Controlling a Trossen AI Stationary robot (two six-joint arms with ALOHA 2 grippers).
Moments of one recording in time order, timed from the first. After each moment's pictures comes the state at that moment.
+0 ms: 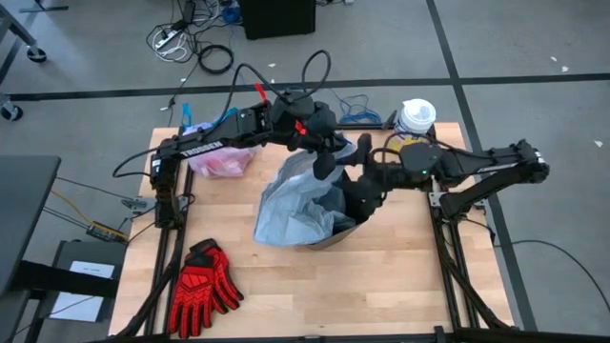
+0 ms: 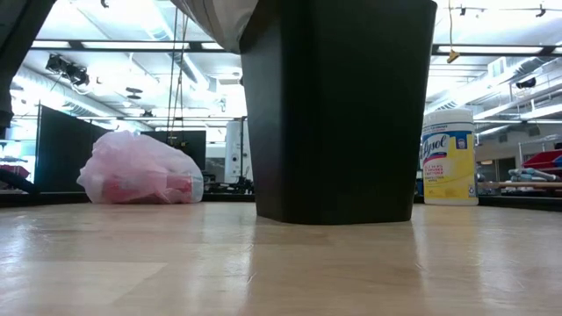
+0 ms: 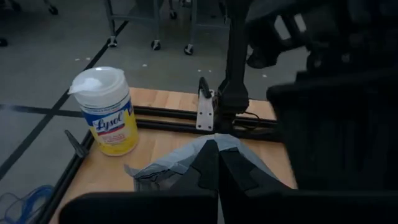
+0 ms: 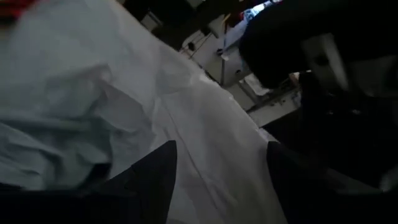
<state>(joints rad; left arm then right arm) 0.17 1.88 2.16 -0.66 0.10 -0.04 0.18 1.21 1.29 -0.24 0.40 -0.80</state>
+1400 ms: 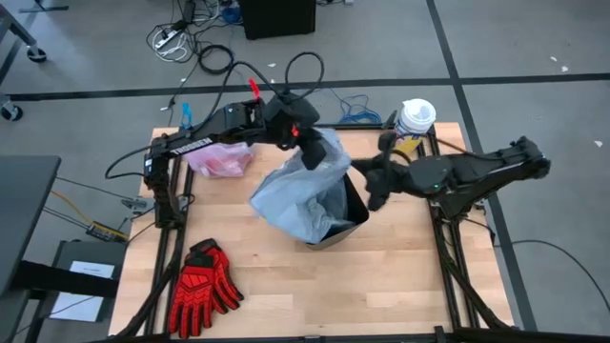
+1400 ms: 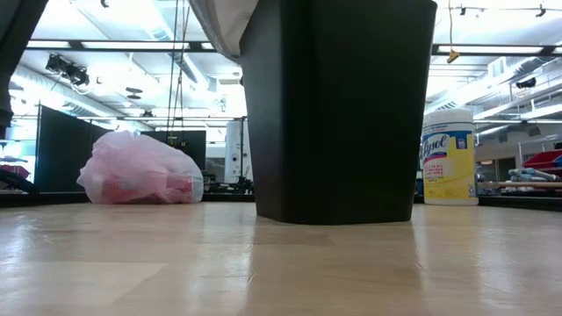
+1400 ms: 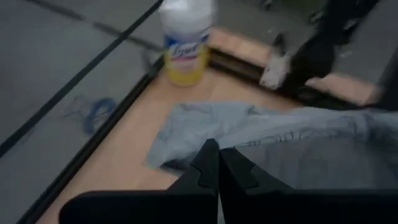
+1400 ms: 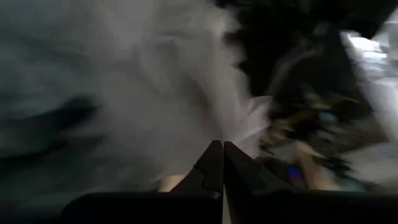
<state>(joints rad) 0.20 1.83 2.16 -0.95 -0.18 -0.24 0.31 1.17 1.29 -0.38 0.84 -0.72</state>
